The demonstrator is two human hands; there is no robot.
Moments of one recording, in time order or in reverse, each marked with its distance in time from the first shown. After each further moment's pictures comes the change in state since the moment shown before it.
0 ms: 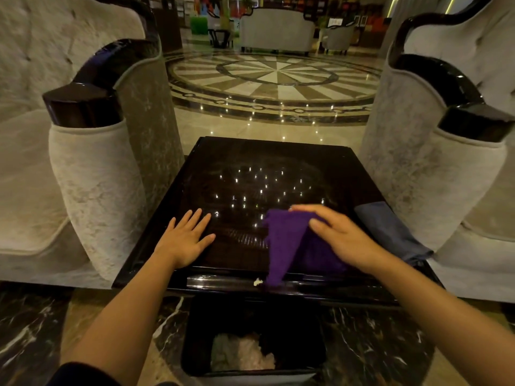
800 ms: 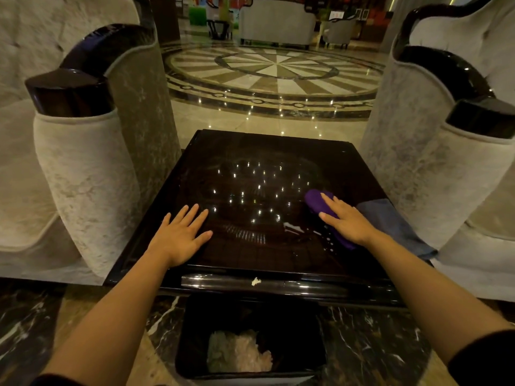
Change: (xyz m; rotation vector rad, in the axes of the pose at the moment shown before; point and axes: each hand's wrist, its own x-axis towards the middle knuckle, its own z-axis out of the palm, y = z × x) left_hand 0.002 -0.001 0.001 0.012 0.002 0.000; right_hand 0.045 0.116 -0.052 -0.651 0.011 0.455
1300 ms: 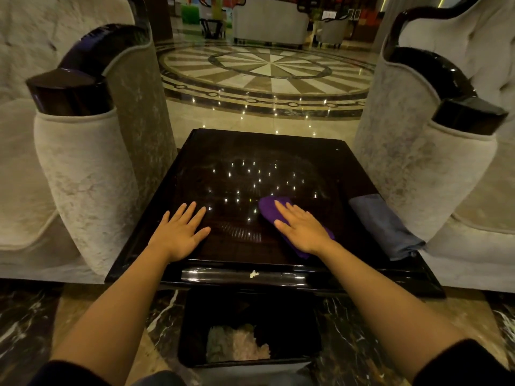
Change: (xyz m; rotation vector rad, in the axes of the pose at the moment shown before) left_hand -0.005 0.001 -0.001 -0.003 -0.006 0.005; right_hand -0.015 -0.070 0.049 -0.121 -0.080 -0.140
